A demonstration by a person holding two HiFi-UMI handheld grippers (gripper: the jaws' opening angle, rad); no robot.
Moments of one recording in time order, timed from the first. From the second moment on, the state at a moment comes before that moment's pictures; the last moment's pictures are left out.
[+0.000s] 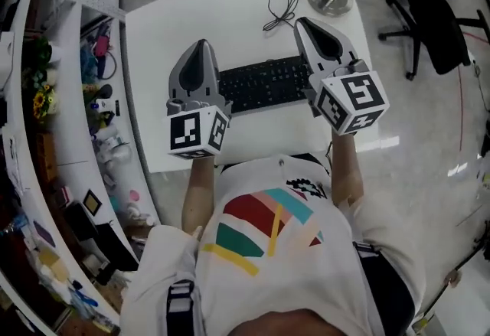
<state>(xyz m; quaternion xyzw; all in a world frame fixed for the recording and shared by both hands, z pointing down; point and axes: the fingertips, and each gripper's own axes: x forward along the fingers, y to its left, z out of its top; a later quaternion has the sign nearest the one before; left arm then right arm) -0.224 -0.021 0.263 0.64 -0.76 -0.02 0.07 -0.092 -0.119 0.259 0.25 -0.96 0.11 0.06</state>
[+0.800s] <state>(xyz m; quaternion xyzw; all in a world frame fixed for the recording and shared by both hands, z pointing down) -0.253 0.009 0.245 0.61 -0.78 -0.07 0.05 -0.180 -0.048 0.280 0.15 -0.98 0.10 0.13</state>
